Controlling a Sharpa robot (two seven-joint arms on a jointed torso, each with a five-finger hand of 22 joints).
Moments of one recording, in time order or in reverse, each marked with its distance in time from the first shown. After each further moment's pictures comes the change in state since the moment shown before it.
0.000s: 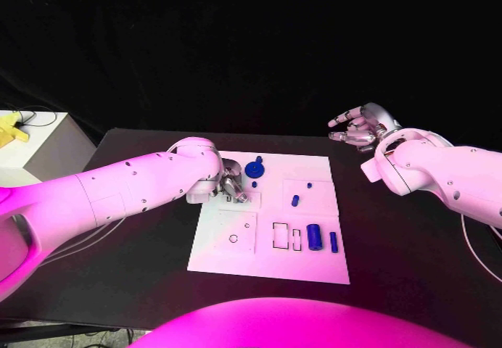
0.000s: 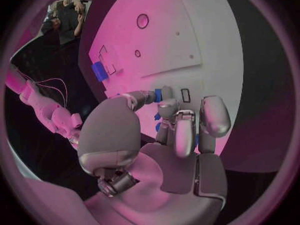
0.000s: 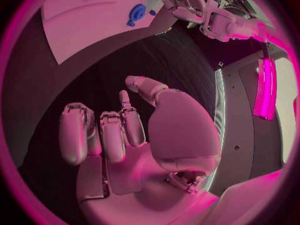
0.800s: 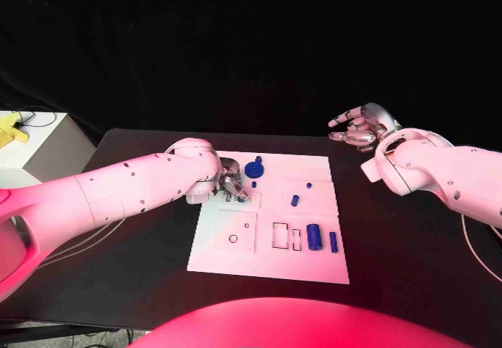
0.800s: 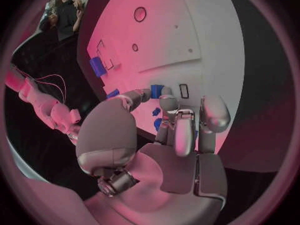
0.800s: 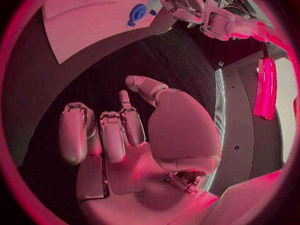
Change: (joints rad) left arm -0.005 -0.005 0.000 -0.004 0.003 -0.055 0.006; left_hand -0.102 -0.016 -0.050 -0.027 -0.018 -0.033 0.008 -0.053 0.009 -0.065 0.003 -0.057 -0.073 0.000 0.000 -0.014 0.000 0.000 -0.013 0.005 -0.028 -0.044; right arm 0.000 -0.003 0.000 0.001 0.000 0.000 0.000; right_hand 0.004 -0.004 -0.004 0.004 0.000 0.000 0.000 0.004 -0.001 -0.004 0.004 -0.004 0.000 0.000 0.000 0.000 0.000 0.000 0.000 0.000 -0.008 0.001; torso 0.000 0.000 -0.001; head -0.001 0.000
